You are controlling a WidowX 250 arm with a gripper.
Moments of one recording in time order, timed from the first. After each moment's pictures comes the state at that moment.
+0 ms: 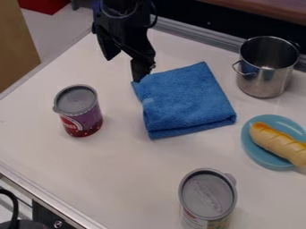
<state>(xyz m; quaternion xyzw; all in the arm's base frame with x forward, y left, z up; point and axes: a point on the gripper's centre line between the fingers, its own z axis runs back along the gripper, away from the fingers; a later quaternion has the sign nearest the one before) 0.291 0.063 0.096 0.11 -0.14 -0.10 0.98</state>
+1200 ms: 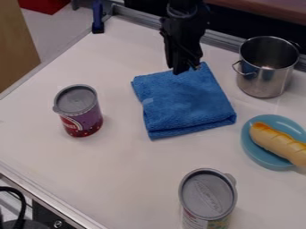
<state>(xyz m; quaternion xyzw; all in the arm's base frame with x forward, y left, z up) 0.372 0.016 0.040 0.07 -0.06 -0.25 0.96</state>
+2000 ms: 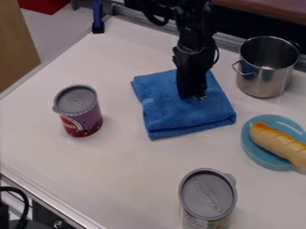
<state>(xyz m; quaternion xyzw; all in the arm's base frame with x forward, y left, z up) 0.373 0.013 -0.009 0.07 -0.07 -0.30 0.95</state>
